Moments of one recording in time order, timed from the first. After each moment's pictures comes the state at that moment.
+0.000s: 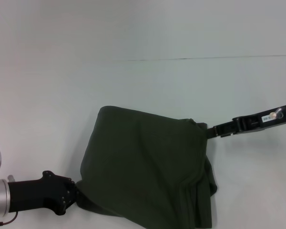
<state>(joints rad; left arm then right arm) -0.40 -2.17 0.62 0.74 2.28 1.45 -1.35 0.72 1.99 -0.75 -0.71 -2.37 -1.47 2.31</state>
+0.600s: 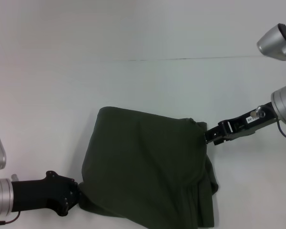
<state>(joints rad) -0.41 -2.17 0.65 0.74 2.29 1.45 -1.35 0.83 2.01 -0.80 -0.69 -2.52 -1.47 2.48</state>
